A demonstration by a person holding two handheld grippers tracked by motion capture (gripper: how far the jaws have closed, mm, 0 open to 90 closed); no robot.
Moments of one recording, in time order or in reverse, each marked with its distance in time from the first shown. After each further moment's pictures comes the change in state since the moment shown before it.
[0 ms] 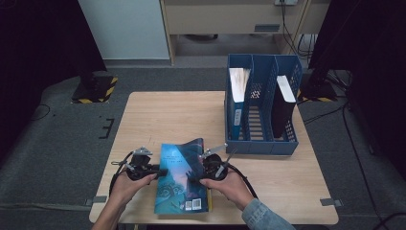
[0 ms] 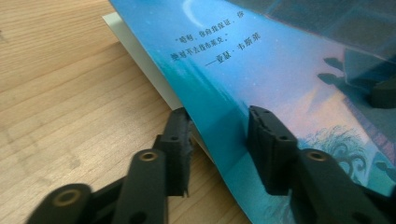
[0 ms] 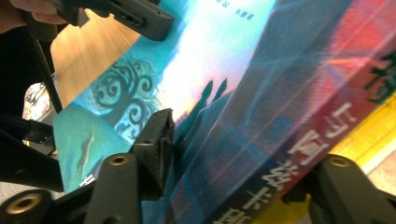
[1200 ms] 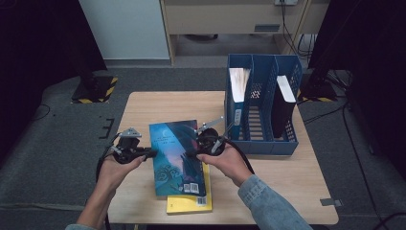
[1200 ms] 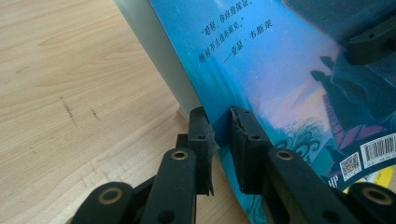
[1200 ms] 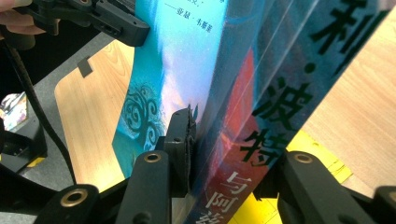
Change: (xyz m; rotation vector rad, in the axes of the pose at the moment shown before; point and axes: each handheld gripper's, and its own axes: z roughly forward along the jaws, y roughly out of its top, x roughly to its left) left arm 0.001 0.052 -0.058 -0.065 0.055 0.086; right arm 0.010 0.079 -0.042 -0.037 -0.082 -0.072
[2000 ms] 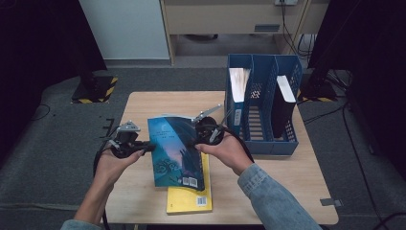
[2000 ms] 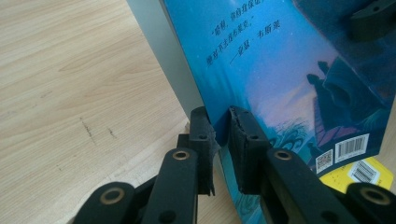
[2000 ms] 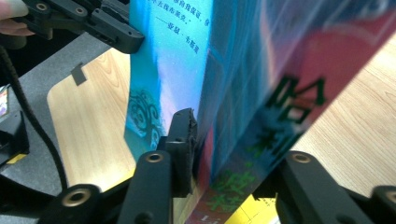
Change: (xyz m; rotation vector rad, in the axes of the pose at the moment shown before) left arm -0.001 0.018 -0.013 -0.015 0.021 0.046; right arm 0.003 0.033 -0.019 0.011 -0.047 -0.060
